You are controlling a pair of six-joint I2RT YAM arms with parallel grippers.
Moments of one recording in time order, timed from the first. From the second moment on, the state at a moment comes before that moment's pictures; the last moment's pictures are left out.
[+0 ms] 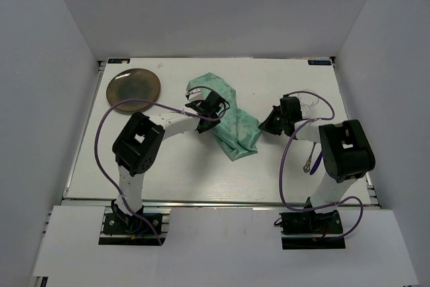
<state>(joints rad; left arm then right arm) -0.69 1.99 1.35 -0.40 -0.45 -1.06 0.24 1.74 0.81 0.13 -0.20 0.70</state>
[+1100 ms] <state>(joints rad) -0.50 1.22 1.54 -0.64 -0.67 -0.93 0.20 0.90 1.19 -0.32 -0.07 0.62</state>
